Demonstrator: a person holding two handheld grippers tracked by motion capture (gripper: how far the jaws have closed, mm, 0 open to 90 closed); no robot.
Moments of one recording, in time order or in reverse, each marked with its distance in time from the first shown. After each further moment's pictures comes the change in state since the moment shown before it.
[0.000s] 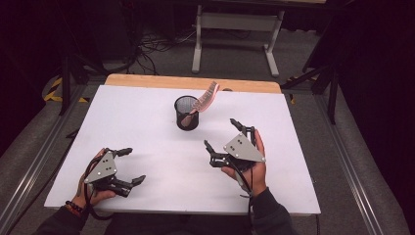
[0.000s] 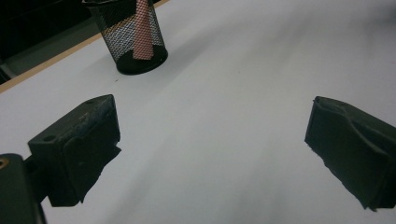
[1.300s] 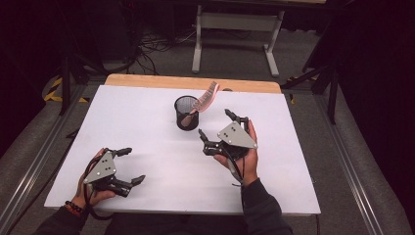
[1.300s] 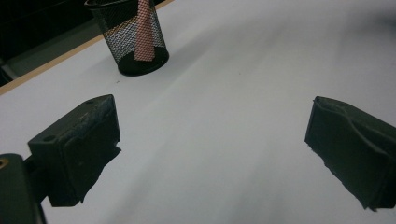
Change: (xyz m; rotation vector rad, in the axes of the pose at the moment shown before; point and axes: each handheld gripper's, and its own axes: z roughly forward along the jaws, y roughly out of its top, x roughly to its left) left arm 0.000 0.000 -0.001 -0.006 0.005 -0.003; right arm -0.004 0.010 0.031 -0.012 -0.018 0.050
